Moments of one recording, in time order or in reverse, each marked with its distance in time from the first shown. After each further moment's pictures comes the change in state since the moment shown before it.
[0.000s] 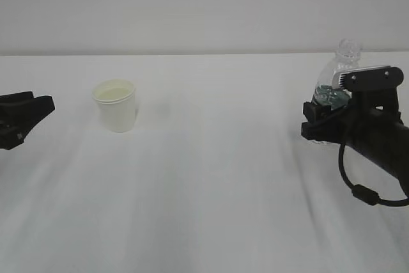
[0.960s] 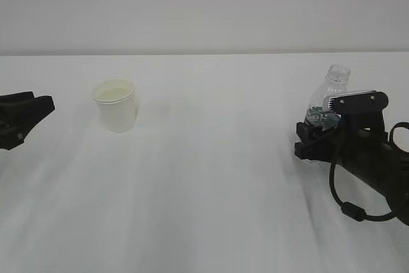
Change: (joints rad) left arm 0.000 0.000 0.000 0.002 0.000 0.000; right arm 0.000 0.168 -0.005 -0.023 -0.106 0.035
